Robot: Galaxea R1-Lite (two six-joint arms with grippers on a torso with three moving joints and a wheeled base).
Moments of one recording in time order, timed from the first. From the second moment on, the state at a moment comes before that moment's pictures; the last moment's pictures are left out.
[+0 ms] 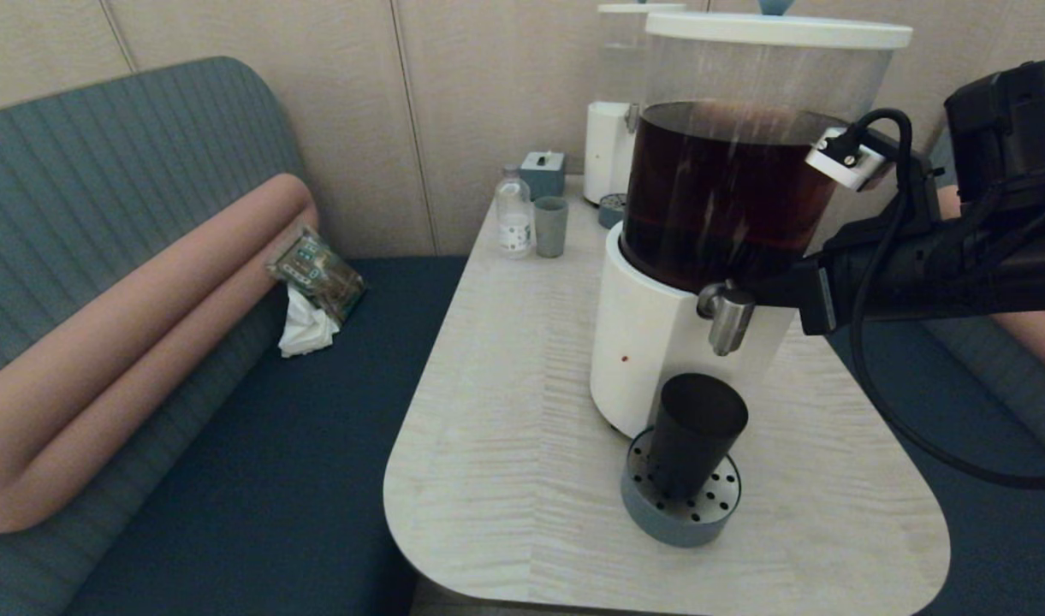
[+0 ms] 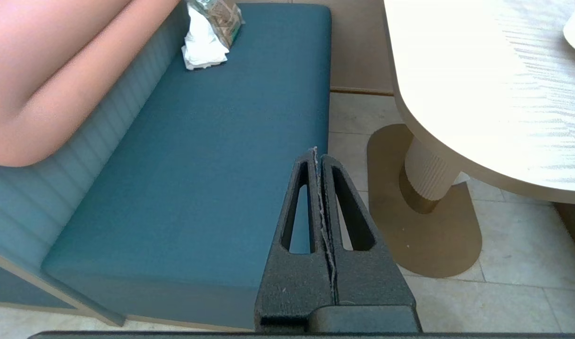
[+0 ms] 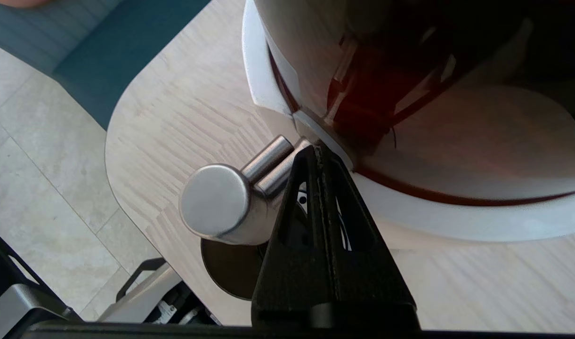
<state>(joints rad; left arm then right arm) 0.01 0.00 -0.01 0.04 0.02 -0.03 0.33 1.61 -1.37 0.24 0.32 -0.06</state>
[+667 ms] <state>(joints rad) 0.01 0.00 -0.01 0.04 0.02 -0.03 0.33 1.62 -1.38 0.21 0.32 -0.06</state>
